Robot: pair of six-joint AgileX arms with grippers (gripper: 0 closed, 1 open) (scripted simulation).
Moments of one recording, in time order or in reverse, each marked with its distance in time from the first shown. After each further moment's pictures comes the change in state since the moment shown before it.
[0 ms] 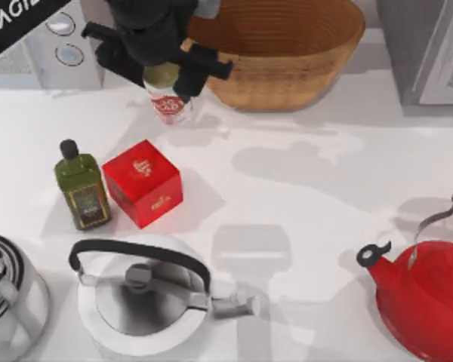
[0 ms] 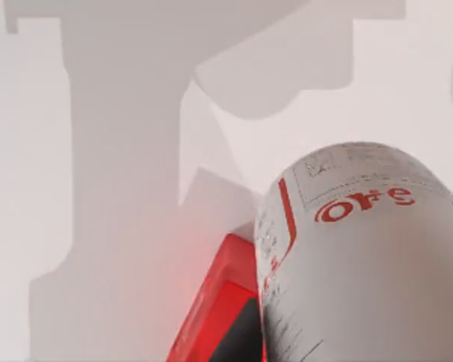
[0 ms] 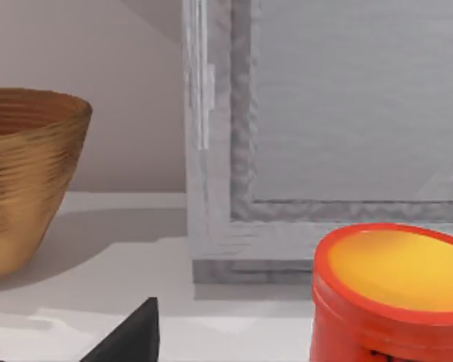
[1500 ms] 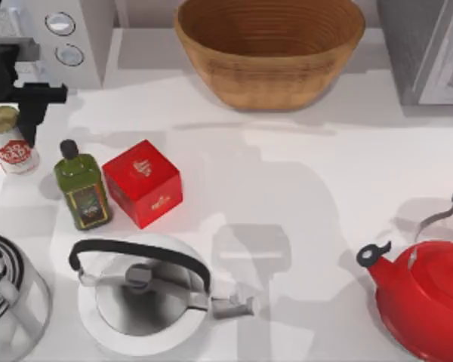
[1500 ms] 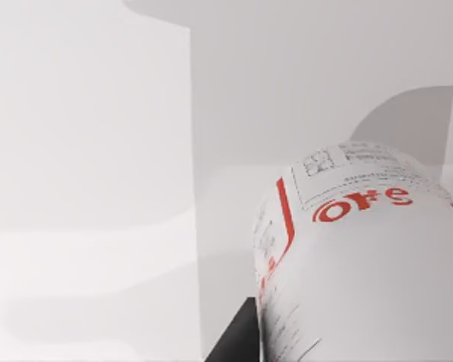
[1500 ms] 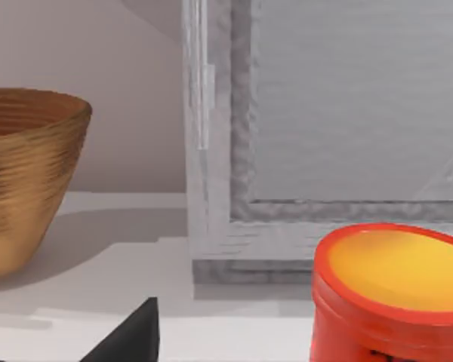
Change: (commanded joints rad) left arm 0.428 -0.046 -0.276 -0.023 0.020 0.006; right arm 0.000 0.000 0.000 0.000 0.000 0.000
